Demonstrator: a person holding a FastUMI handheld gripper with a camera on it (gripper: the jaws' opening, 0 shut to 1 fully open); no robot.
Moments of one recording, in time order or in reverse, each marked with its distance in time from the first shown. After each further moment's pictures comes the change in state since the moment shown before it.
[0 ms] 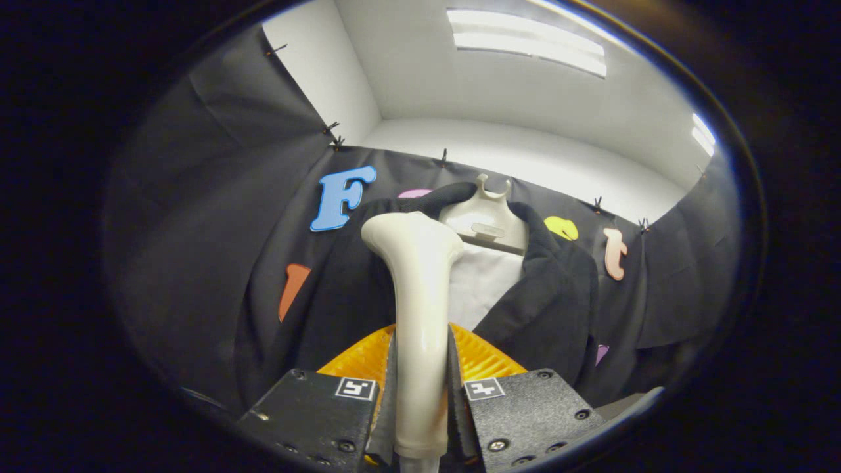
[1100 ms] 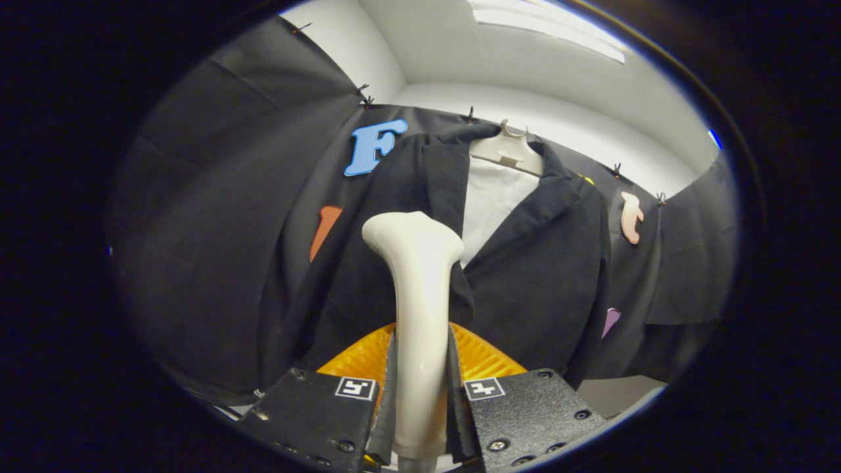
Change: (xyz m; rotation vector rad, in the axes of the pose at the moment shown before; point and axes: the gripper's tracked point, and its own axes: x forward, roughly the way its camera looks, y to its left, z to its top) arm -0.080 0.019 -0.104 -0.053 0.218 0.107
